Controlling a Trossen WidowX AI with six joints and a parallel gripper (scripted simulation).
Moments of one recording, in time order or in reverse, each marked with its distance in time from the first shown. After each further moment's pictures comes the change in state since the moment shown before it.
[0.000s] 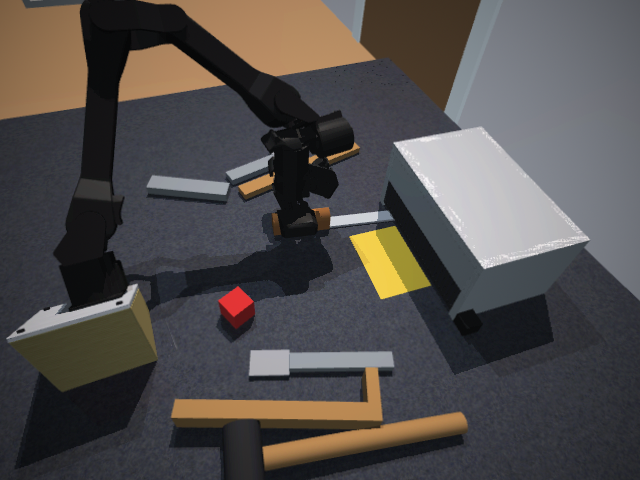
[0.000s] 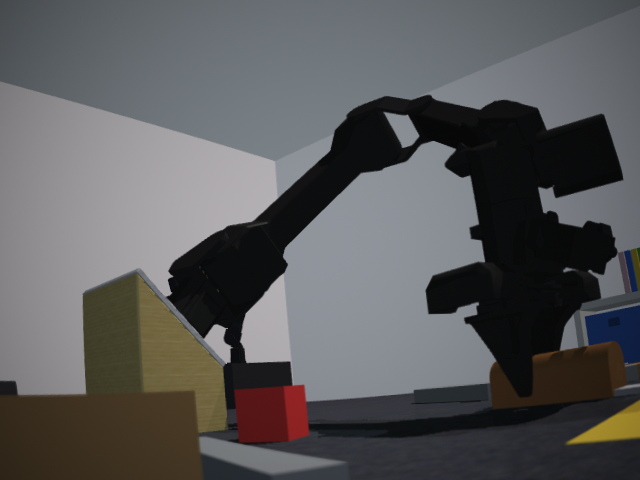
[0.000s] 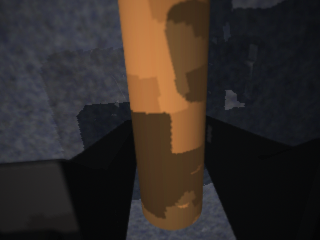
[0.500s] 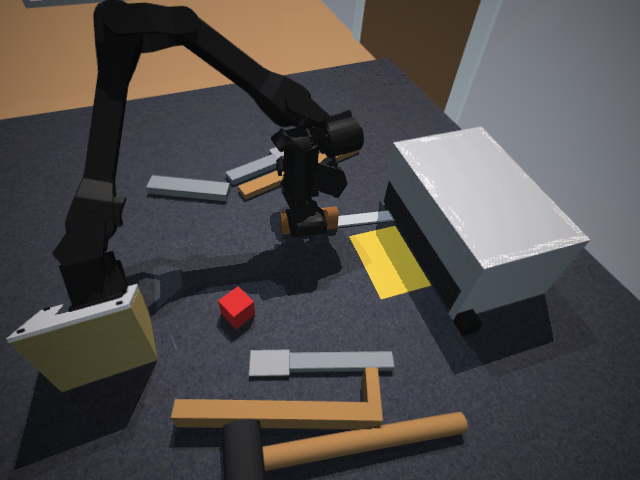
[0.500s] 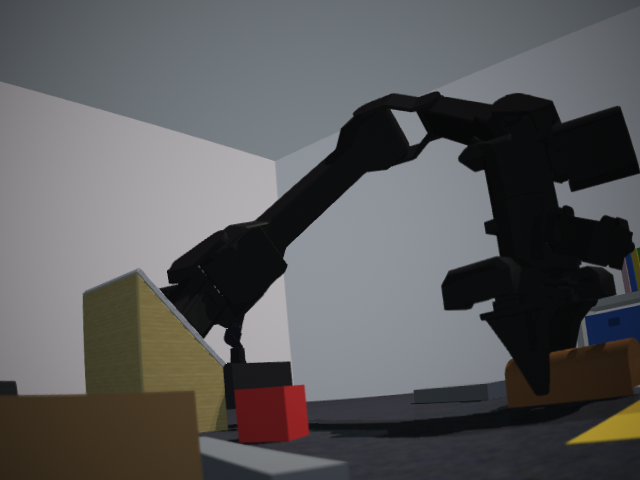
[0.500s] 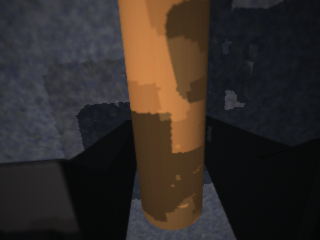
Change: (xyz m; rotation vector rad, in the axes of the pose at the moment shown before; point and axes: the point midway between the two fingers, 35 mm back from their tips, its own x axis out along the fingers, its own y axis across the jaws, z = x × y) arm 0.000 0.000 0.016 0.000 -0.001 0.000
